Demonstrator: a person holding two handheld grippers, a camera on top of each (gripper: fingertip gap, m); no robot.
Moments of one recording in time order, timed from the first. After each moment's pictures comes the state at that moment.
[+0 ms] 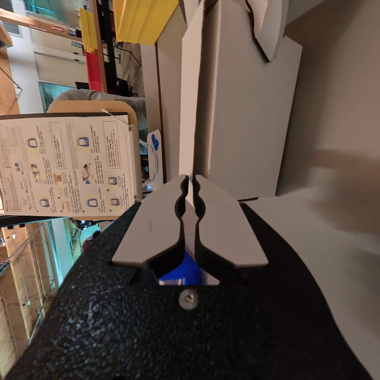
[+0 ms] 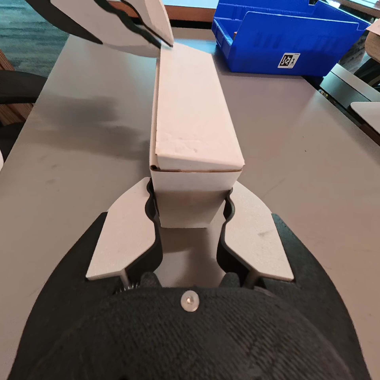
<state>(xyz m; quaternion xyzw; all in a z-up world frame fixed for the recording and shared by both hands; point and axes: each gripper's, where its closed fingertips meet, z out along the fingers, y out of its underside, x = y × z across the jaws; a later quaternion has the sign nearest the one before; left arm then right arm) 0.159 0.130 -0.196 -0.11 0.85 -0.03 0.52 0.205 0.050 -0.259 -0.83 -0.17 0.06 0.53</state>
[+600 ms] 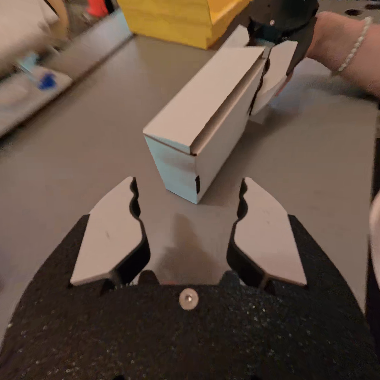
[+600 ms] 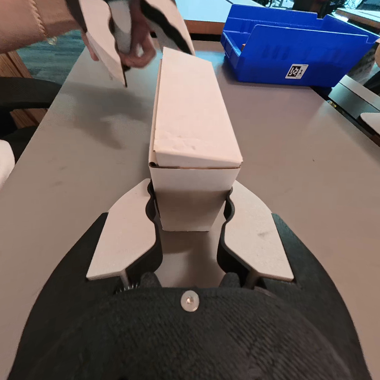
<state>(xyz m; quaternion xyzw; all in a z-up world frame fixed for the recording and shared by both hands) 0.123 0.154 -0.238 -0.41 0.77 -0.42 0.27 0.198 0.054 -0.258 -0.81 -0.19 0.08 0.55</state>
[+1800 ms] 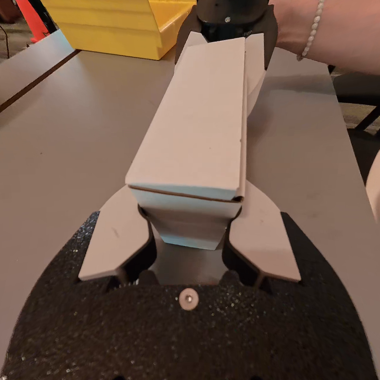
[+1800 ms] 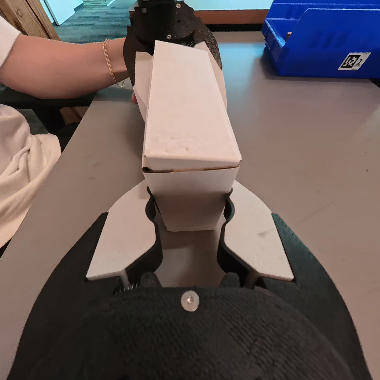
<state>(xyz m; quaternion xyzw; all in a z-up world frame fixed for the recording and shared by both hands) 0.138 0.110 -0.267 -0.32 0.79 -0.47 0.22 0.172 0.050 -0.262 -0.81 -0.23 0.15 0.52</state>
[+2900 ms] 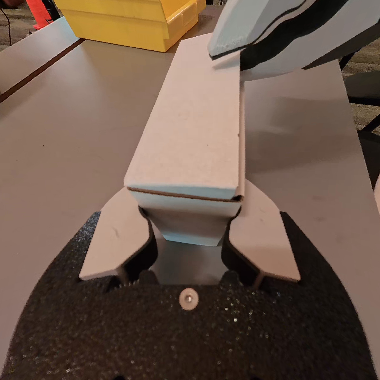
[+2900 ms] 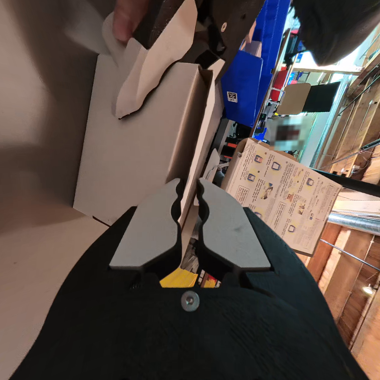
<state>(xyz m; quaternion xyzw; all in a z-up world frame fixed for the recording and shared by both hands) 0.142 0.114 -0.270 -0.34 0.79 -0.46 0.22 0.156 0.083 -0.200 -0.70 -0.49 -0.46 0.25</state>
